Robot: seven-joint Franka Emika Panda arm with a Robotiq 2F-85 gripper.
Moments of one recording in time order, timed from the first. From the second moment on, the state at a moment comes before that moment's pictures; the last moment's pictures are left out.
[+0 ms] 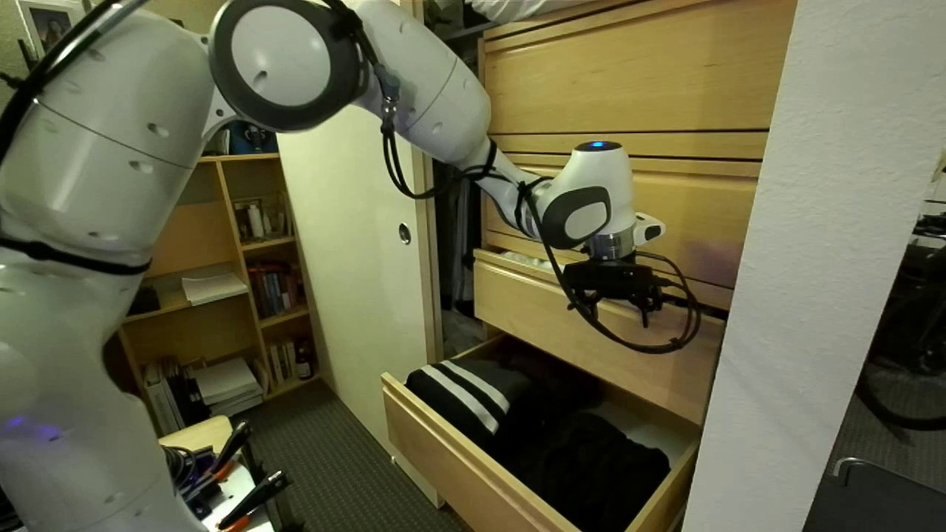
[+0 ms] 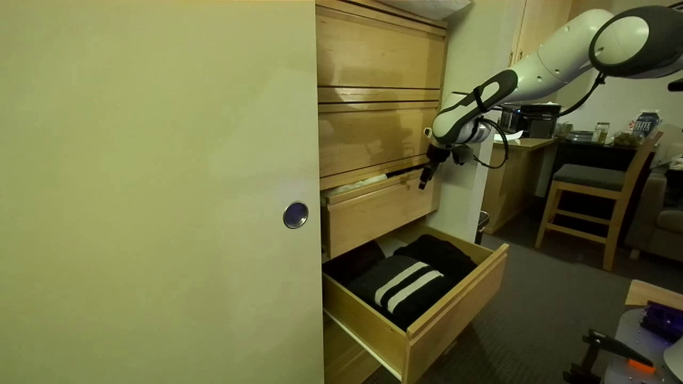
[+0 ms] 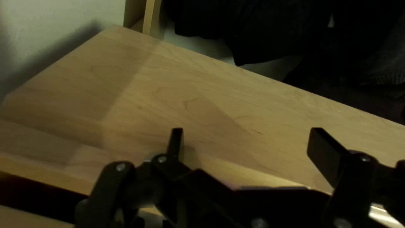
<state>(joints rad) -0.28 0.60 0.01 -1.65 0.08 2.57 -0.63</state>
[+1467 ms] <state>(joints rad) -0.43 0.33 0.03 -2.12 0.15 2.54 -0.72</state>
